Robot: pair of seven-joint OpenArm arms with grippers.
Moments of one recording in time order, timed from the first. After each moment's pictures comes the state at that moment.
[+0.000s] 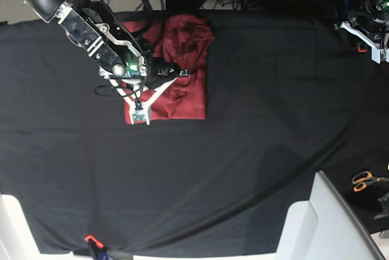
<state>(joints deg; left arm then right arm) 27.8 -20.1 -38.6 81.7 -20.1 -25.6 33.1 4.0 13.3 -43.7 91.3 26.5 -39.8 -53.6</state>
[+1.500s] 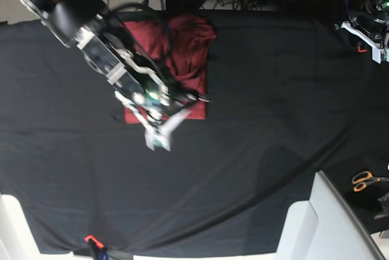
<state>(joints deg) 27.9 -20.1 -38.6 81.7 -19.6 -25.6 33.0 9.4 8.7 -43.2 85.0 25.7 -38.7 -55.5</state>
